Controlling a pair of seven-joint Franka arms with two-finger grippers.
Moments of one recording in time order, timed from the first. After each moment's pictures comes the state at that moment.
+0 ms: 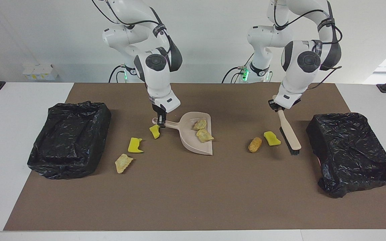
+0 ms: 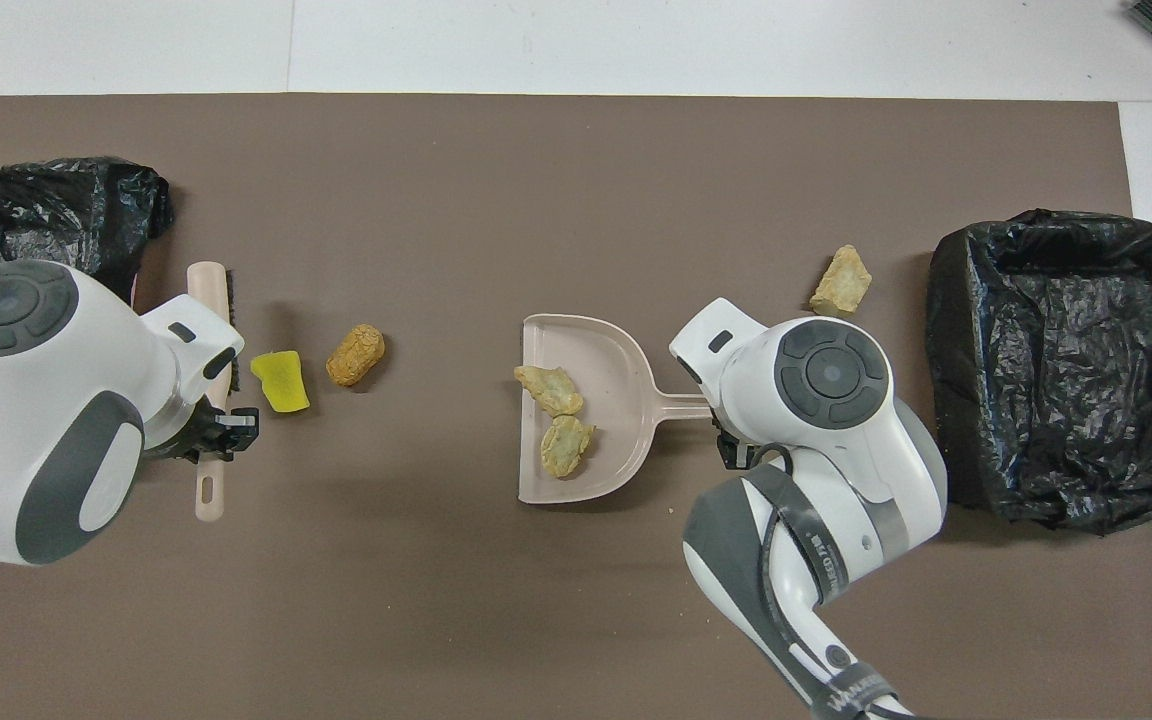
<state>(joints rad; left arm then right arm) -0.19 -0.04 -0.01 -2.11 0.11 1.83 -0.31 0.38 0.11 0.04 -2.07 -0.06 2.19 -1.07</state>
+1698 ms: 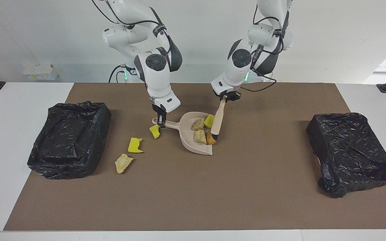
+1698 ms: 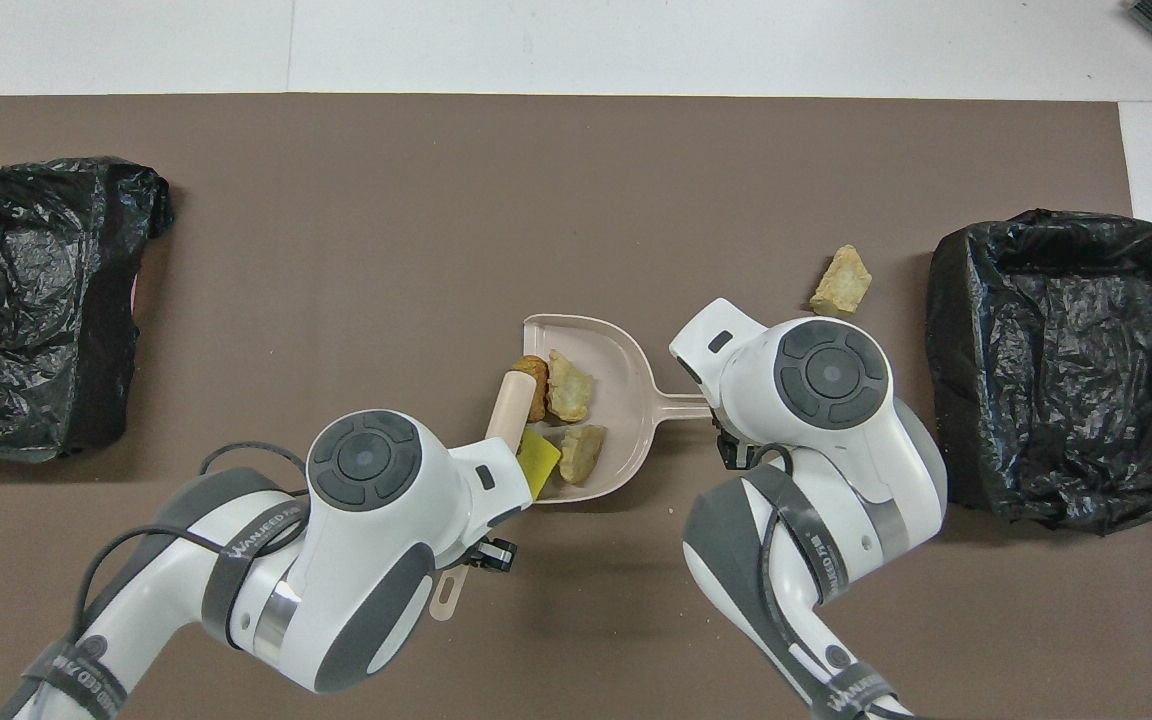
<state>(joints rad) -0.62 -0.04 -0.05 -2.22 -0.22 1.98 -0.16 0.38 0.11 0.04 -2.07 -0.06 2.19 -1.07</state>
